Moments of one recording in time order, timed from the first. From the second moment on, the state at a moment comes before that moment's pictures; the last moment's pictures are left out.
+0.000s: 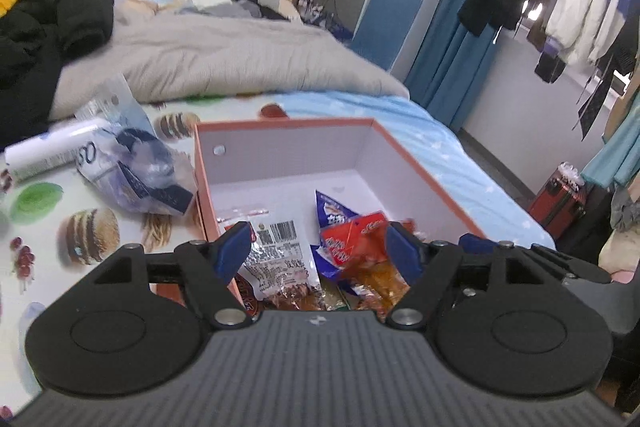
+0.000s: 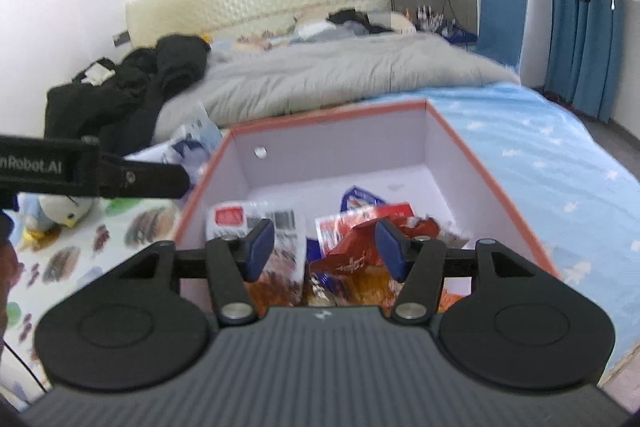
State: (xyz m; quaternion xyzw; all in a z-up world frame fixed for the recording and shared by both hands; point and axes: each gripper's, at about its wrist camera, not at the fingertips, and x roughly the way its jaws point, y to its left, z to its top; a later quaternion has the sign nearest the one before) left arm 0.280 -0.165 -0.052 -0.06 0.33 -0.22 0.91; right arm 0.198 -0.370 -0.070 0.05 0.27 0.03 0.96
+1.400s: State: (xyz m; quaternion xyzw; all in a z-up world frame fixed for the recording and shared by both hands) left arm 0.091 -0.114 -0.011 -0.05 0.30 -0.21 0.93; right arm 0.018 -0.348 -0.015 0.07 0.21 -0.02 0.98
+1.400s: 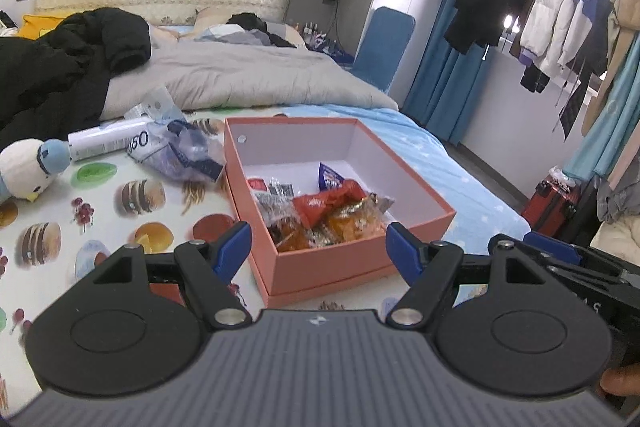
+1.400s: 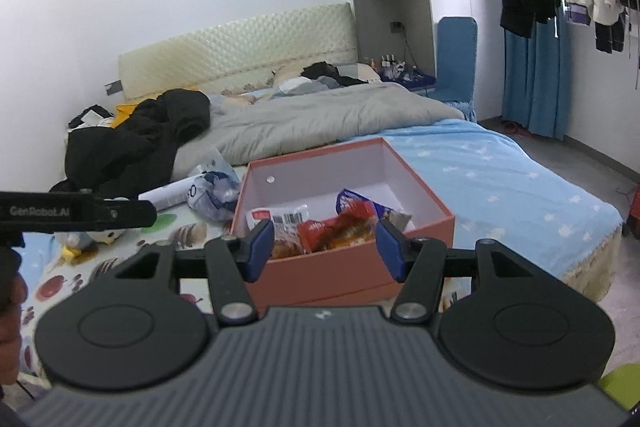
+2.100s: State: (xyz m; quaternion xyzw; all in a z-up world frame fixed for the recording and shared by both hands) left arm 0.093 -0.118 -0.009 -0.04 0.30 -0.21 0.93; right arm 0.015 -0.348 -0.019 0.08 0.20 -0.03 0.98
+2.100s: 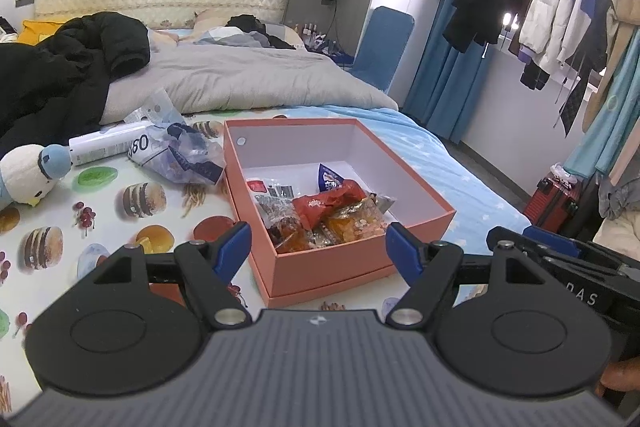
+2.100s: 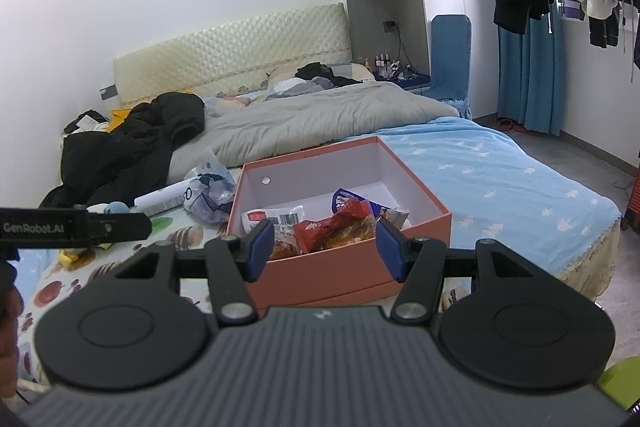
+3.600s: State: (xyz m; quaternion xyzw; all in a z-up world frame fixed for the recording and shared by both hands) left arm 0.094 -0.124 -0.009 -0.03 0.31 -0.18 0.93; right arm 0.021 -0.352 -0.025 0.08 0.20 -0.05 0.97
